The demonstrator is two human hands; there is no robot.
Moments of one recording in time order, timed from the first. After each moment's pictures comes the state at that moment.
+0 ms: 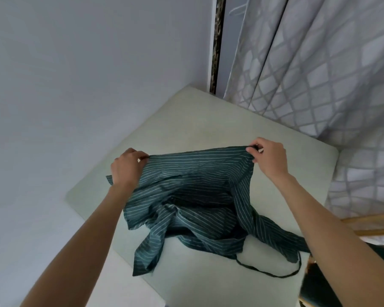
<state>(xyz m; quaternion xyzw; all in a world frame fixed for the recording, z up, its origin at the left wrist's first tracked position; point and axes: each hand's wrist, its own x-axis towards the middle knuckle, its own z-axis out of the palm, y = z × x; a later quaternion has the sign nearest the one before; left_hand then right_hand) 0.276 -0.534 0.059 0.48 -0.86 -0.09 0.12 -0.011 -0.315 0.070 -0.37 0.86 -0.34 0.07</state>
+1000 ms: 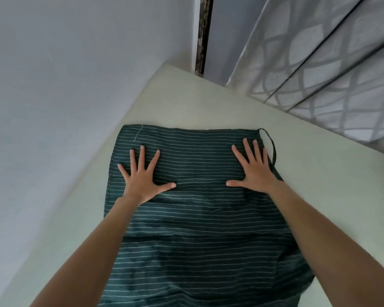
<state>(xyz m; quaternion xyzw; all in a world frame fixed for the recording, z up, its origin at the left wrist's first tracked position) 0.097 -0.728 -0.138 0.34 -0.91 -0.17 -0.18 -0.147 -0.493 -0.134 -0.46 0.85 0.04 0.25</state>
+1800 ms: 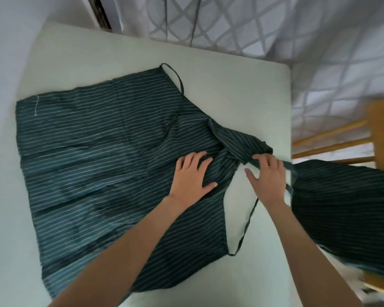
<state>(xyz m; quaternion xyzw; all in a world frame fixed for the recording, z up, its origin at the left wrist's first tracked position) 0.054 -0.422 -0.114 -0.01 -0.98 -0.19 -0.06 -0.023 -0.205 -0.109 -0.14 0.99 -0.08 0.02</state>
